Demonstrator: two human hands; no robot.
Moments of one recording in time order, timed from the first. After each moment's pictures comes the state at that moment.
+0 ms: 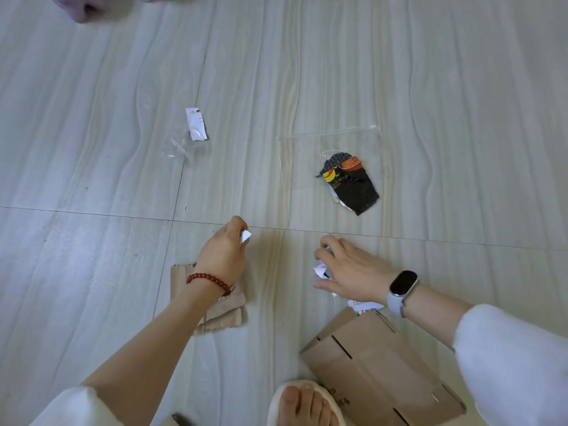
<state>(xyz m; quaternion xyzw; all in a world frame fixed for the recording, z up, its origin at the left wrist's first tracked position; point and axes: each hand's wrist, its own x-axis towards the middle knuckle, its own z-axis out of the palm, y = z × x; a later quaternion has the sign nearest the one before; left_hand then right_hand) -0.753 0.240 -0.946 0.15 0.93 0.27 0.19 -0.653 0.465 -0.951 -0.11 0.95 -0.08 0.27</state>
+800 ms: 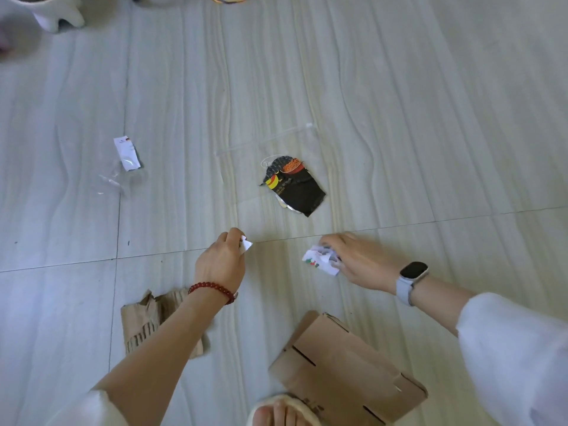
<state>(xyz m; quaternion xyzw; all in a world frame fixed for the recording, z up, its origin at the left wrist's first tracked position) -0.742 0.317 -0.953 0.21 0.94 0.16 0.20 -0.620 0.541 -0.942 0.05 0.95 -0.19 0.25</state>
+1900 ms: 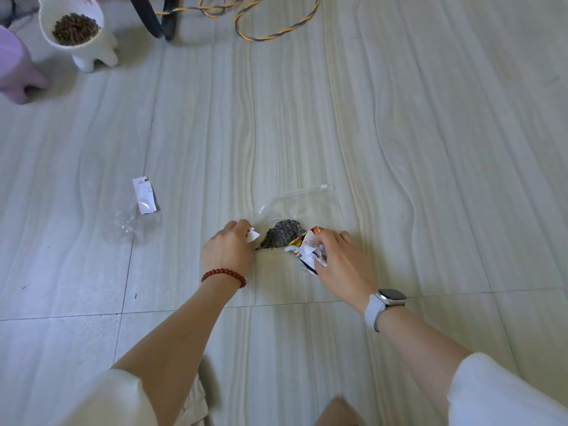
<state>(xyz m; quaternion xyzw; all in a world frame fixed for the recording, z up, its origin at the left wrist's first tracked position) -0.845 0.365 -0.974 0.15 0.97 0.12 0.13 -0.733 0.523 -0.978 0.16 0.95 -0.25 0.02</state>
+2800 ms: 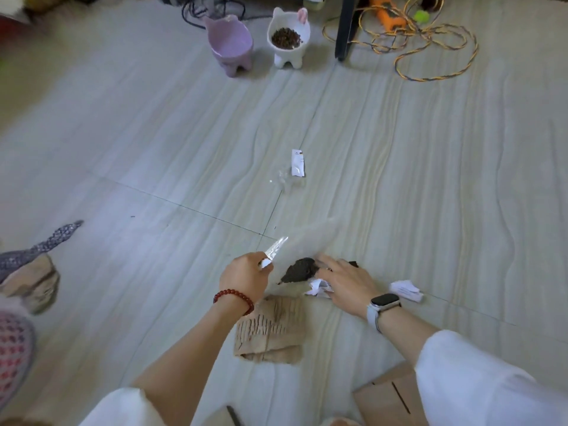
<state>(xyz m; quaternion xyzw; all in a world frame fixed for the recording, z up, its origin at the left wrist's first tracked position) -0.751 0.151 -0.917 -0.04 0.95 0.26 0.19 -0.726 0.360 -0.950 -0.18 0.96 -0.09 0.21</state>
